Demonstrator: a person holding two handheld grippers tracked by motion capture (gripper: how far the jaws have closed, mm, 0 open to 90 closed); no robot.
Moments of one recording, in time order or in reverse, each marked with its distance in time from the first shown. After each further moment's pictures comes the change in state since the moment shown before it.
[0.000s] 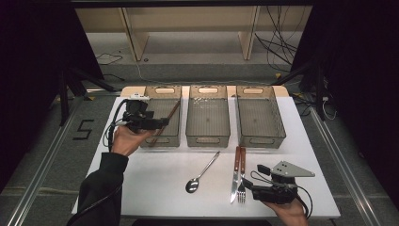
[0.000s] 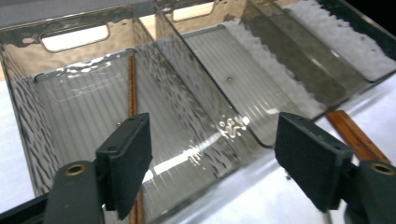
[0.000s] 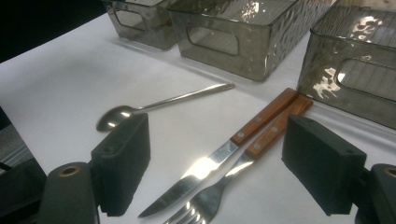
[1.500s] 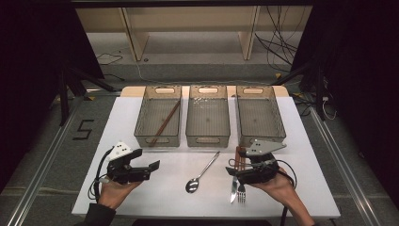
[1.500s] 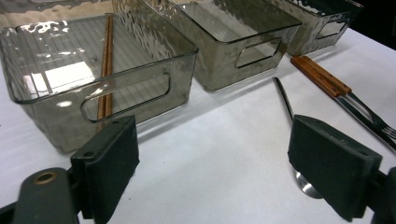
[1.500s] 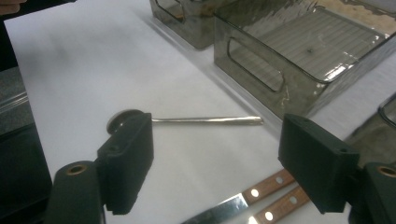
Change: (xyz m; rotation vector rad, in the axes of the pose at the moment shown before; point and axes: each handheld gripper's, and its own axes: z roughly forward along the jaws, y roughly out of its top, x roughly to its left) left arm -0.021 -0.129 -0.041 -0.136 -0.035 0.030; right arm 0.005 0.060 0.043 0.138 0.133 -0.235
